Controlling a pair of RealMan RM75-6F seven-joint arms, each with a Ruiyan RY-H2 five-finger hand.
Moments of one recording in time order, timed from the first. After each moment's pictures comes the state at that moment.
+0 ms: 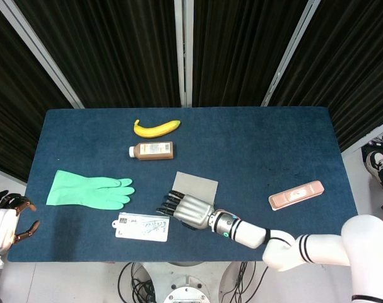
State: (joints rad) left arm -0.06 -1.10 -0.04 -1.62 1.50 1.50 0.04; right arm 1.06 -1.58 0.06 -1.52 -1.41 0.67 -0.22
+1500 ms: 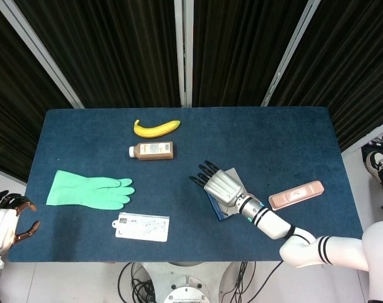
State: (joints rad) left arm -0.06 -1.10 -0.03 -1.62 1.50 1.50 0.04; right arm 0.95 -1.48 0.01 -1.49 -1.28 0.85 -0.49
